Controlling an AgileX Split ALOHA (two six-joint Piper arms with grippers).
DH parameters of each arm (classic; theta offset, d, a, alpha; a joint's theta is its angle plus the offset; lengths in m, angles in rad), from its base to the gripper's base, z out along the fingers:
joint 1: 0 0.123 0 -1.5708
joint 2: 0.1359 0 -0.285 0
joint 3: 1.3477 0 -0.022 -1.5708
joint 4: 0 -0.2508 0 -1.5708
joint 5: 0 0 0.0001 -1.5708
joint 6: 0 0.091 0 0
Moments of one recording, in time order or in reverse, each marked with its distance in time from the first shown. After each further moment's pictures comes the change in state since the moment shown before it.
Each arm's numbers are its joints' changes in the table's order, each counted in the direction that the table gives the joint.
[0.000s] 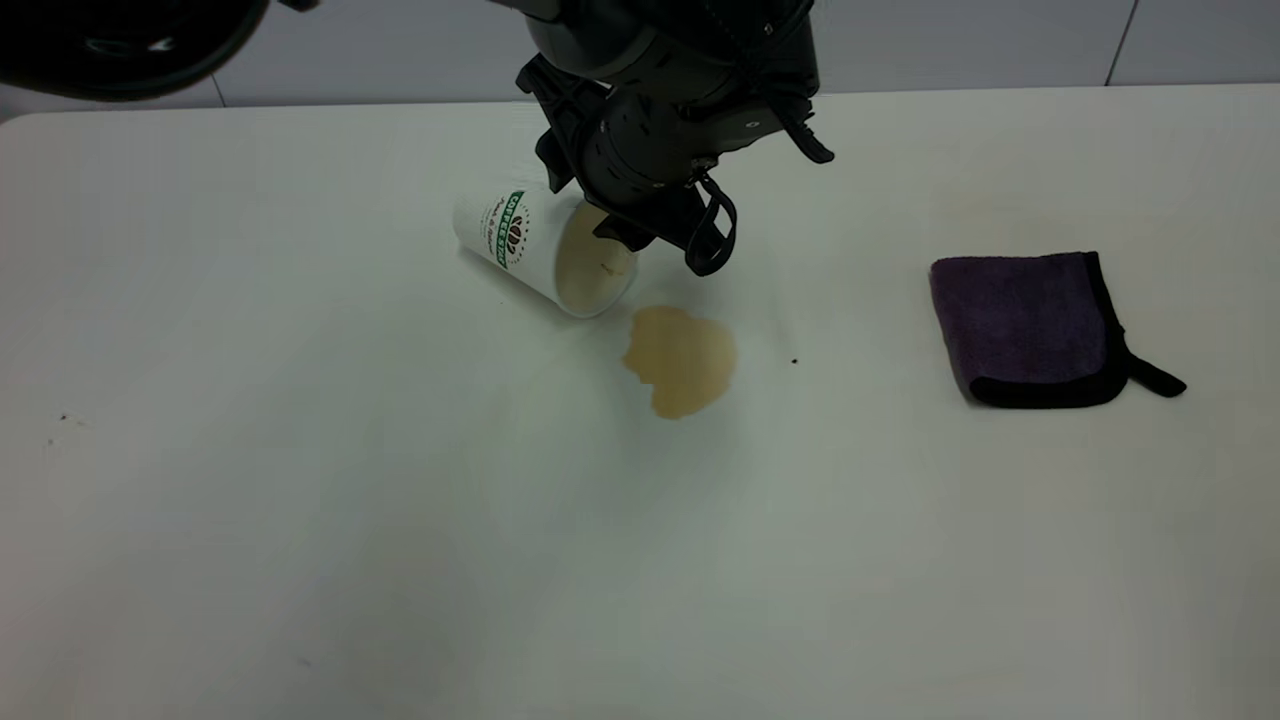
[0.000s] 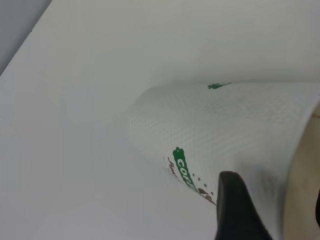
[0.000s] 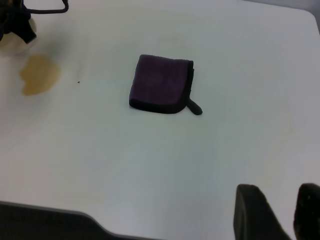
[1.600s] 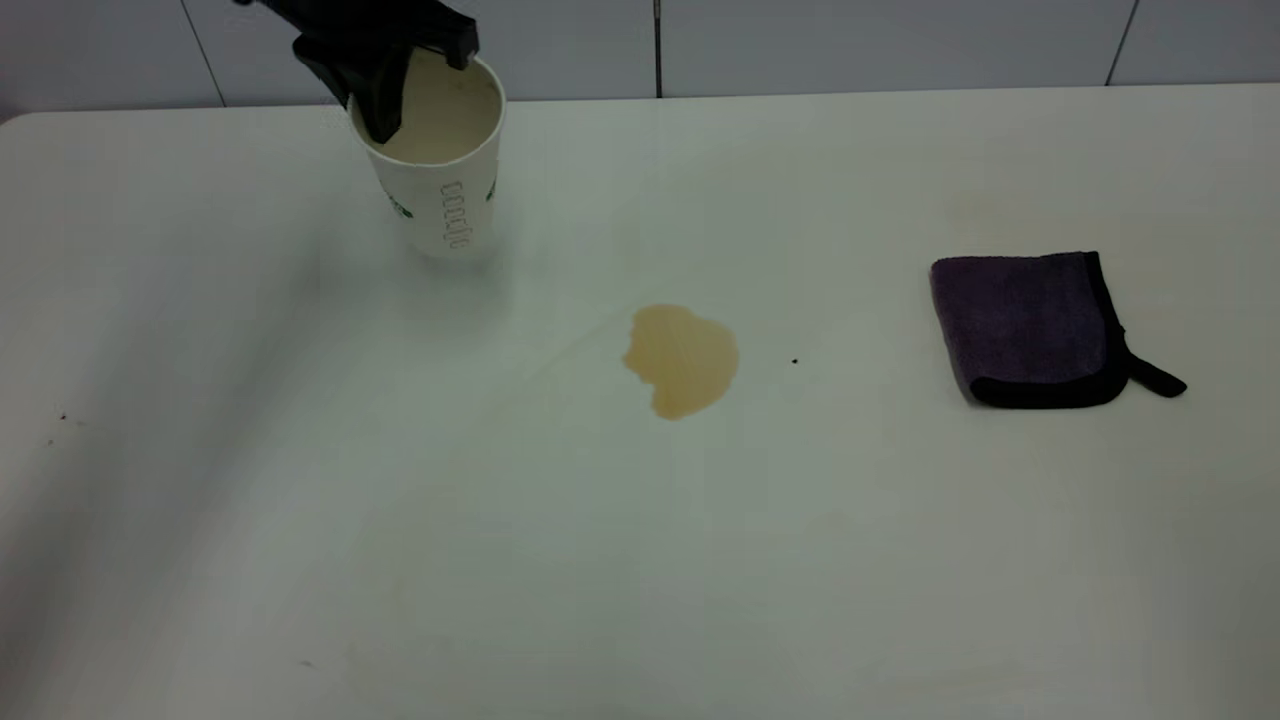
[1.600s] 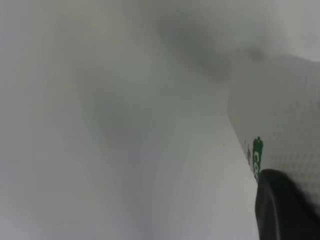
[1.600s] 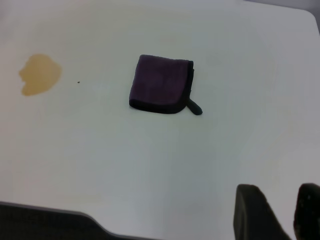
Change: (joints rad) left arm 0.474 -0.235 -0.001 0.914 -0.073 0.759; right arm 0.000 0.000 0.000 0.000 0.000 0.001
